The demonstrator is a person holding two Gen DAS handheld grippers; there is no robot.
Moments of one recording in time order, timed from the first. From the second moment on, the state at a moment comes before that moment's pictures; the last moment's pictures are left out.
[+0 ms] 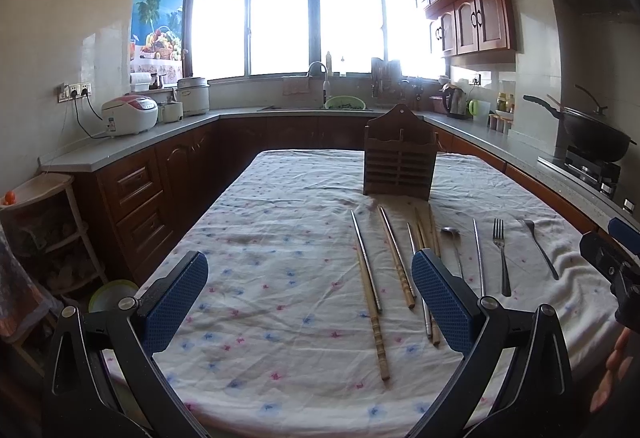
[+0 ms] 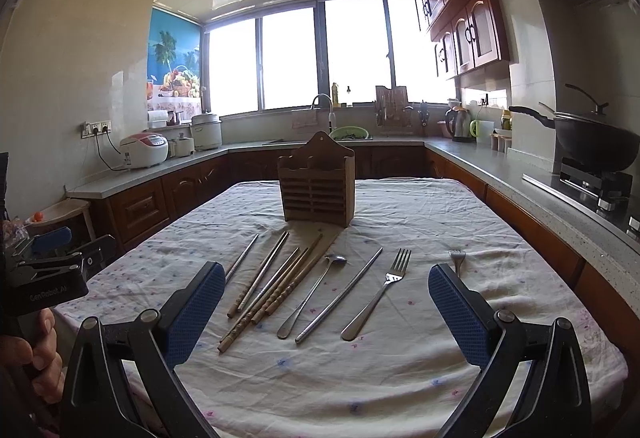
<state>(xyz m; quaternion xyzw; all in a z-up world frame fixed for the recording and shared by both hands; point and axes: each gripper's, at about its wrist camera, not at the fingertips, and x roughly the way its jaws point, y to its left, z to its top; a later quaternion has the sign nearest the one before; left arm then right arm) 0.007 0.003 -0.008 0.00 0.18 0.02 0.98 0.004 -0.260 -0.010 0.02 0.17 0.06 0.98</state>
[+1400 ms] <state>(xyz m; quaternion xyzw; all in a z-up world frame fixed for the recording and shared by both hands) 0.007 0.003 -0.003 -0.01 0.19 0.01 0.98 0.002 -0.257 -0.002 0.02 0.17 0.07 0.98</state>
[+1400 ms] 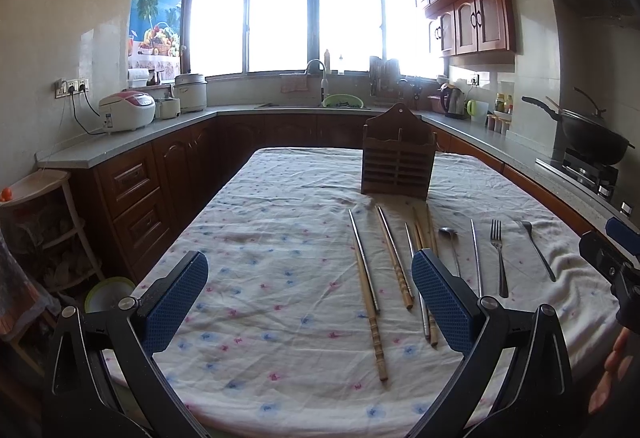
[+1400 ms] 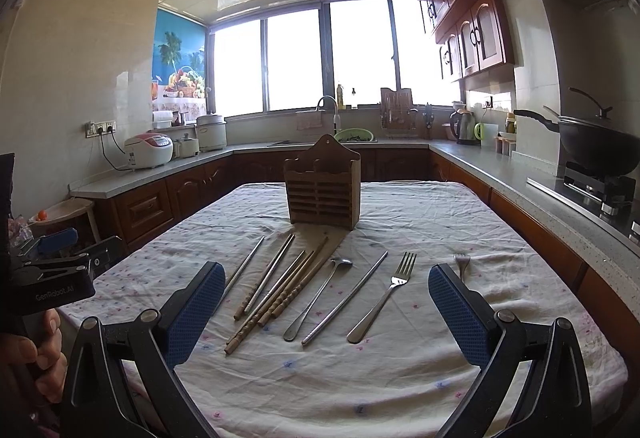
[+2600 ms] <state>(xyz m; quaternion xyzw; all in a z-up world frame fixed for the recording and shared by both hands) 0.234 -0.004 -0.028 -0.03 0.40 -0.07 0.91 0.209 -0.291 -0.041 0.11 0.39 0.05 0.91</state>
